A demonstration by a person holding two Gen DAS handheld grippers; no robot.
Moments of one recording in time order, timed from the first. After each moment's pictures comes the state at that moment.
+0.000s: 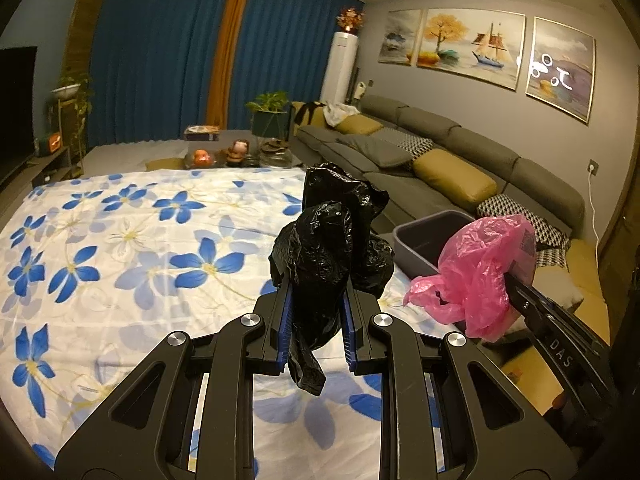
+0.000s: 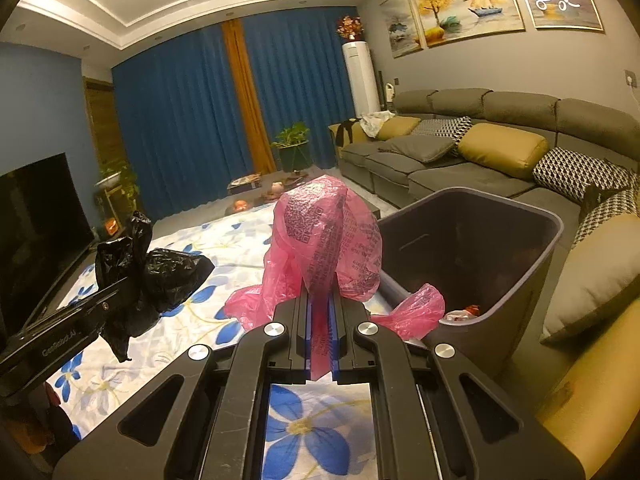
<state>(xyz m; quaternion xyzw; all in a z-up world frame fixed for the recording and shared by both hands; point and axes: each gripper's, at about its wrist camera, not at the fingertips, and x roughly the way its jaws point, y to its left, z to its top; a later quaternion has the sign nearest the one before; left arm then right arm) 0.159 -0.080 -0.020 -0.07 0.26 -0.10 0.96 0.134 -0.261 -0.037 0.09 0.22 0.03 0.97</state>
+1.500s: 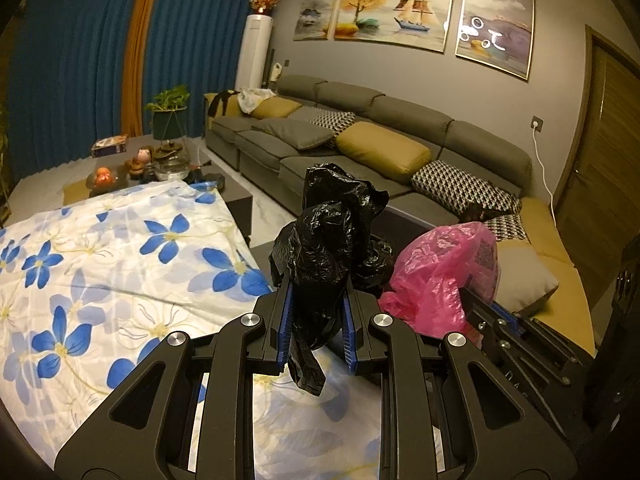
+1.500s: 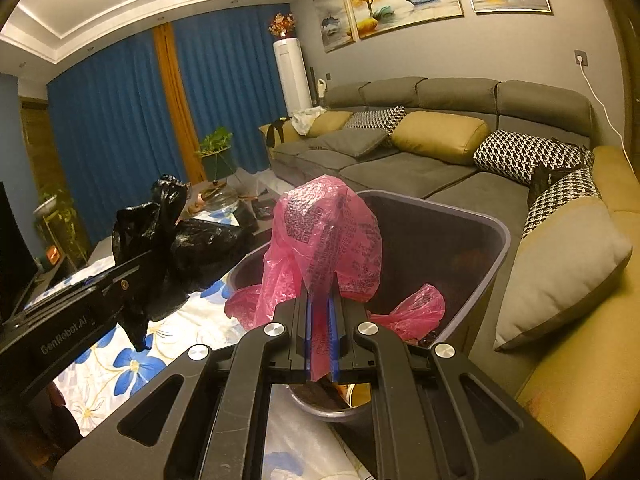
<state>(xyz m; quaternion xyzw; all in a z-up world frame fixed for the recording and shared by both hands) 0.267 -0.214 -0.025 -0.02 0.27 -0.24 0.93 0.186 -0.306 -0.041 0.11 0.23 -0.09 0.96</state>
